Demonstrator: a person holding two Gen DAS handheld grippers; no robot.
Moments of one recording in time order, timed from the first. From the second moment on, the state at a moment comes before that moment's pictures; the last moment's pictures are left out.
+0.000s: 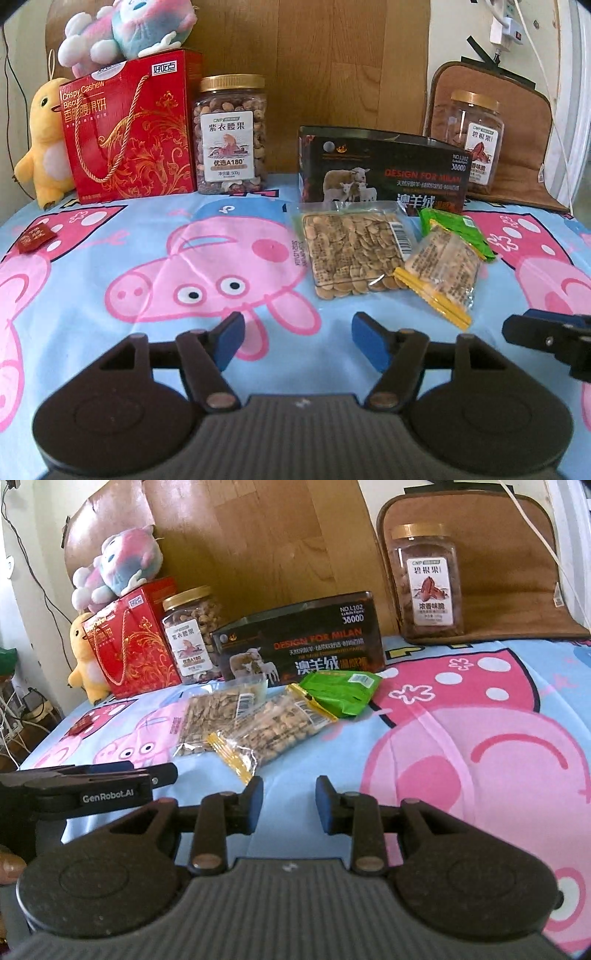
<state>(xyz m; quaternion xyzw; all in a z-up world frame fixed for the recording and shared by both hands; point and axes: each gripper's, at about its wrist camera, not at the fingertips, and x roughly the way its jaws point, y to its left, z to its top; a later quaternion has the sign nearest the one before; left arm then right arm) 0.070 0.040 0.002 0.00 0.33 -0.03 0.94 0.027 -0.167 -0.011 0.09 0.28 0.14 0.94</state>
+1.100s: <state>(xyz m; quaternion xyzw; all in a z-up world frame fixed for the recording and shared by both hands) 0.101 0.043 0.001 -0.23 0.40 -0.22 0.86 0.112 -0.208 -0.003 0.15 0.33 0.24 0.90</state>
